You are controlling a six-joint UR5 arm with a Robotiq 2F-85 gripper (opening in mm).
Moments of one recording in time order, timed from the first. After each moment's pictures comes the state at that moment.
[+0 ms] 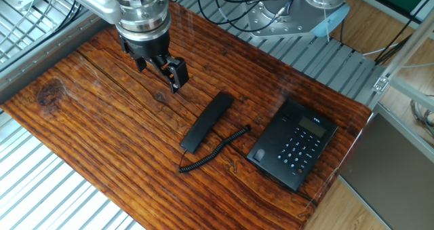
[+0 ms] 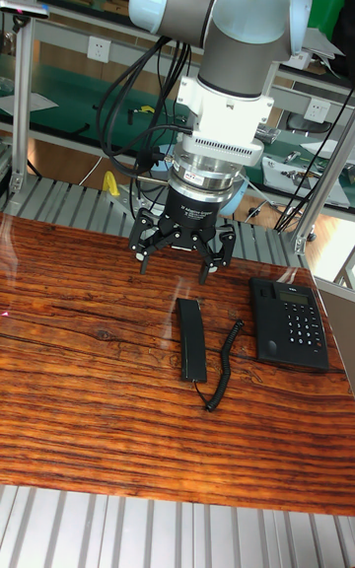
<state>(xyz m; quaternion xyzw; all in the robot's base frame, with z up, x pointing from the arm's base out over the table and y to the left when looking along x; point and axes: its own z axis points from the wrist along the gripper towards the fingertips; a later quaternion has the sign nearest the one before) 0.544 0.002 0.190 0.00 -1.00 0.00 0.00</state>
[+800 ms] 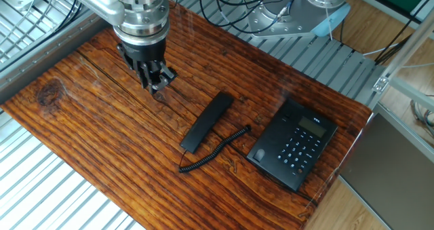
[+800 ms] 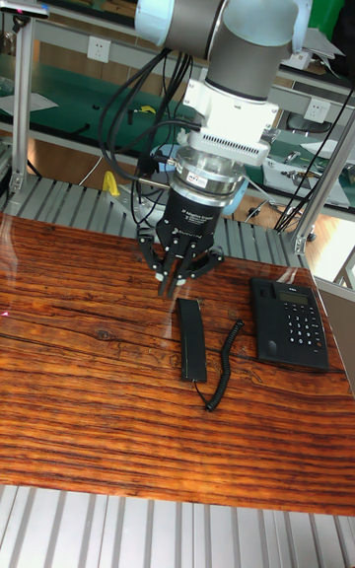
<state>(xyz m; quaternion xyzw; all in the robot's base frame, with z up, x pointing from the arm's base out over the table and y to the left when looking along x) 0.569 -0.003 0.187 0.00 -1.00 0.02 -0.05</state>
